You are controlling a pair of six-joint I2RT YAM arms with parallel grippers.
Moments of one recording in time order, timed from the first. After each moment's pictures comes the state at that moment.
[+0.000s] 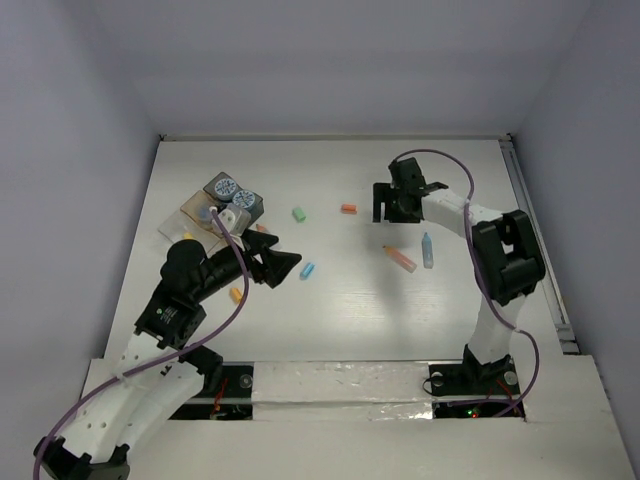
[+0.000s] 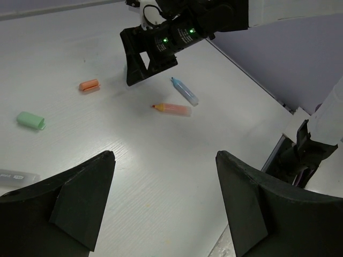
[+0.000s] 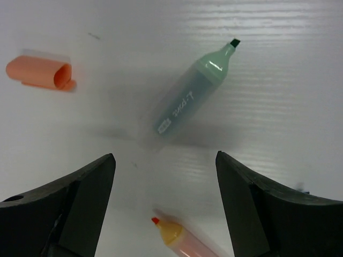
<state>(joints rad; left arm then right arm) -0.49 0.58 0.66 -0.15 0.40 -0.32 0.36 1.87 1.29 -0.37 0.09 0.34</state>
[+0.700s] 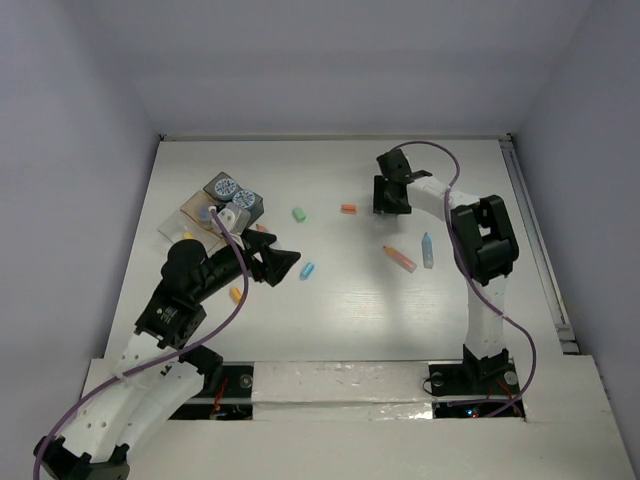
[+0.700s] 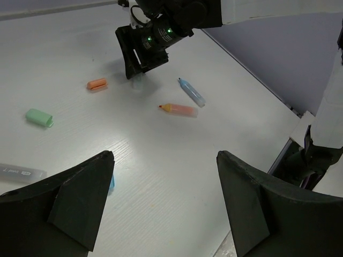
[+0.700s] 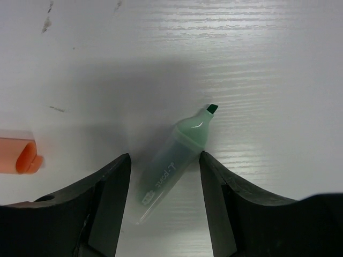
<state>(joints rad) -0.50 0.58 0.66 -0.15 0.36 -0.32 0.36 2.11 1.55 -0.44 0.24 0.35</state>
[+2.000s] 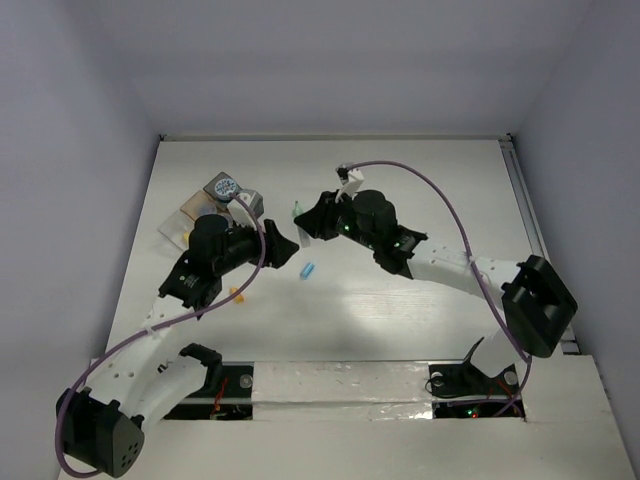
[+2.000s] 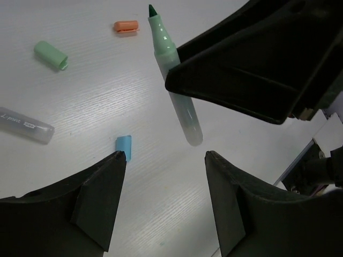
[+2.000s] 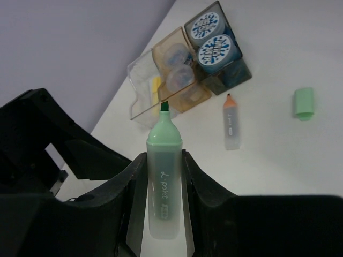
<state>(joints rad) -0.39 0.85 0.66 -0.15 0.39 -0.38 0.83 1.55 1.05 0.33 -0.03 0.61</state>
